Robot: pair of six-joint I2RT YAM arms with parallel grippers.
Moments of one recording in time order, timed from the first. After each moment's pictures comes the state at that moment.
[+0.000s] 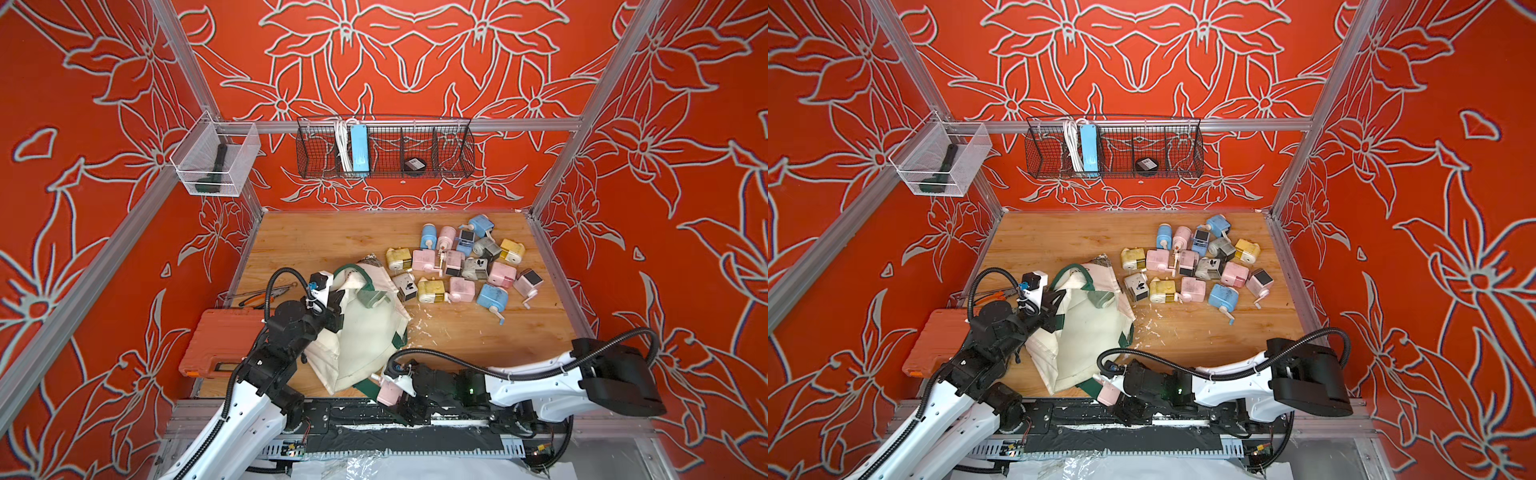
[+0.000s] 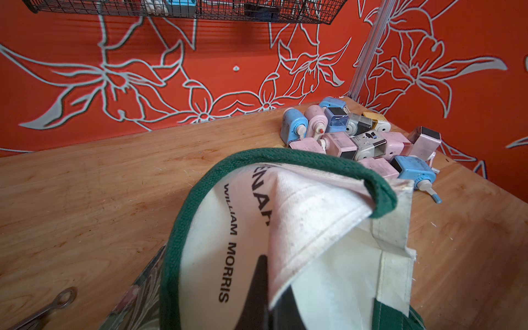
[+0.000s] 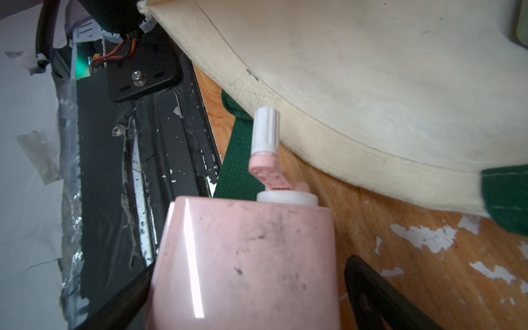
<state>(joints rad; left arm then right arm) -0.39 0.54 0.47 -0.18 0.05 -0.07 1.44 1.41 0.50 0.16 0.12 0.26</state>
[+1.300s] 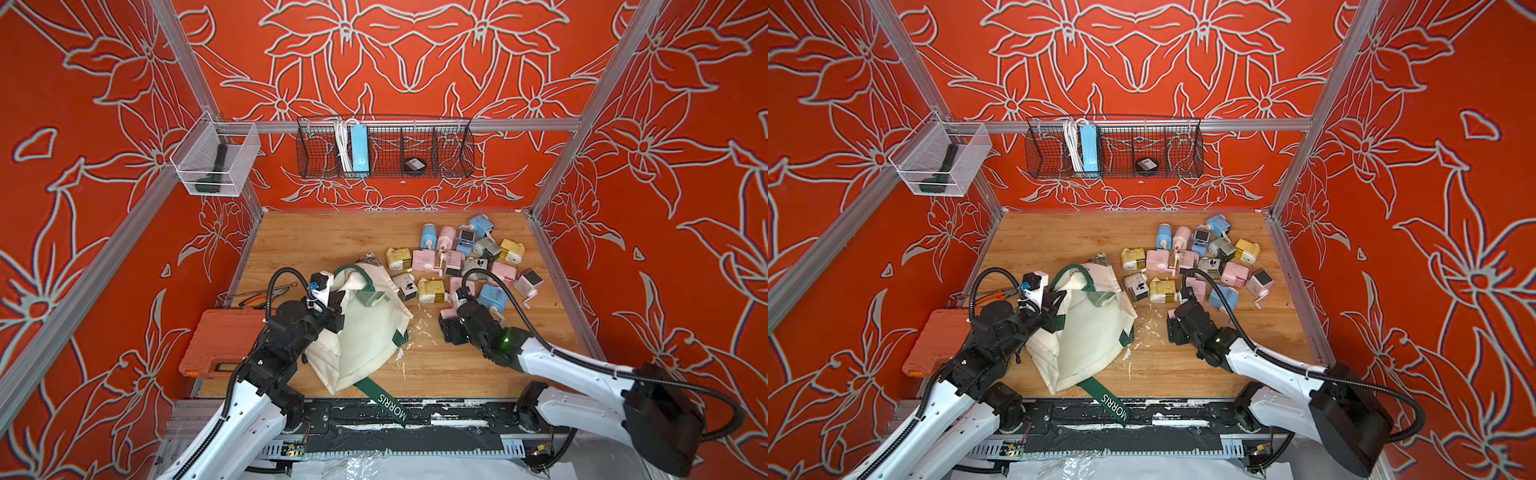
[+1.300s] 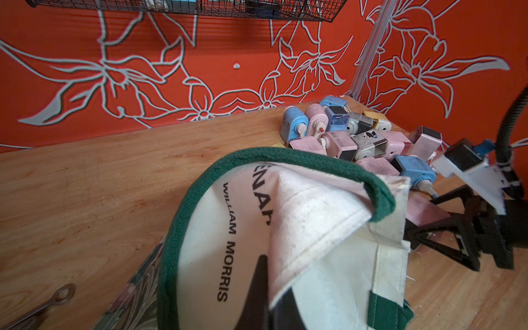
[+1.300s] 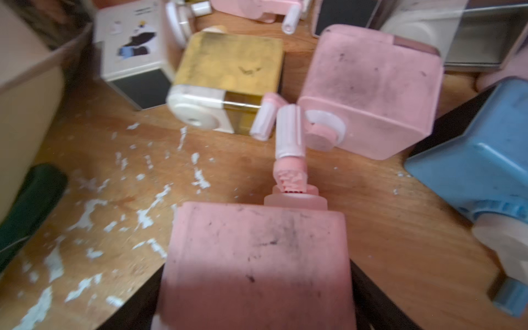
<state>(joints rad) -0.40 0.55 0.47 -0.18 0.04 -0.08 0.68 1.16 0.47 -0.19 0.29 0.45</state>
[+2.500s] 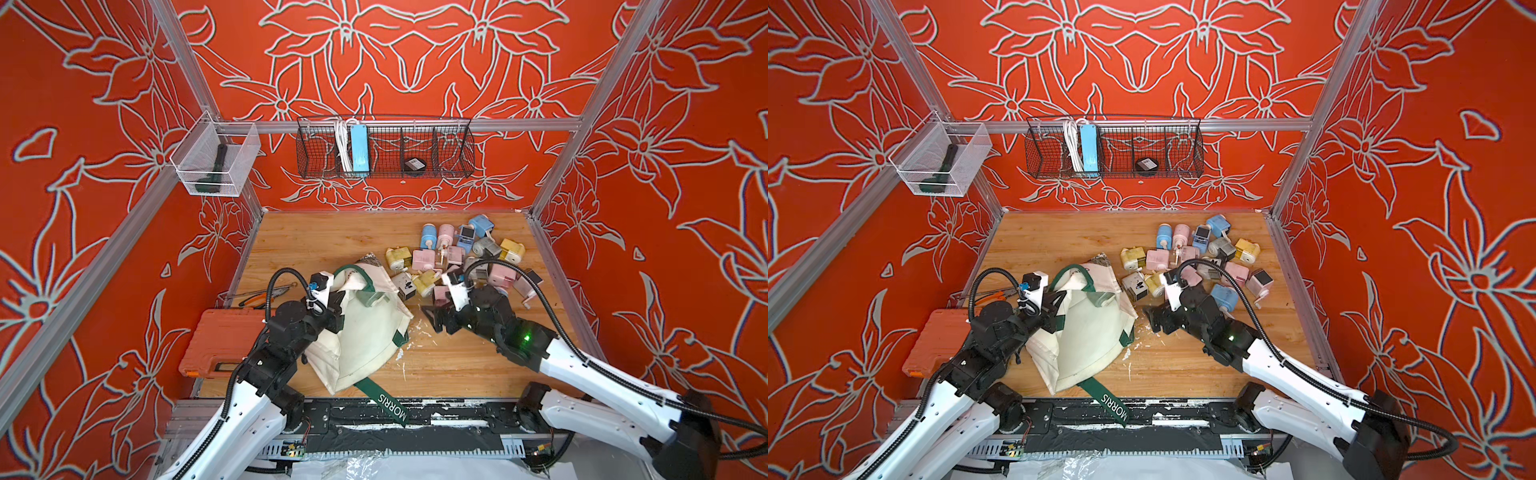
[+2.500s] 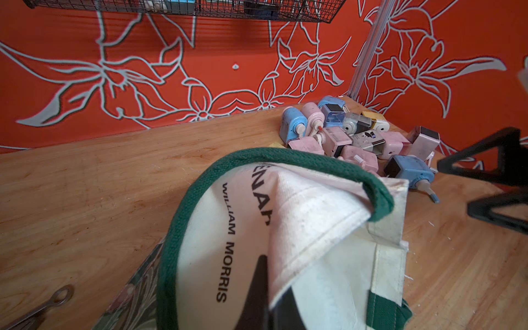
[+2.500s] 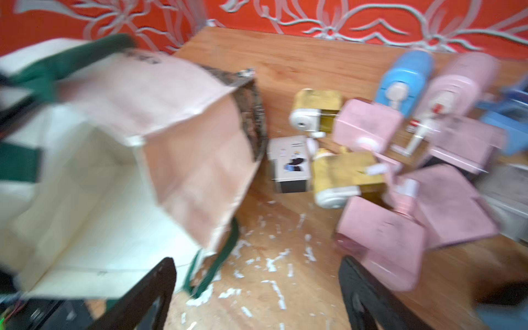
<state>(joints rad) -0.40 0.53 0.47 -0.19 0.05 -0.08 0.87 0.90 0.62 -0.18 0.03 0.28</state>
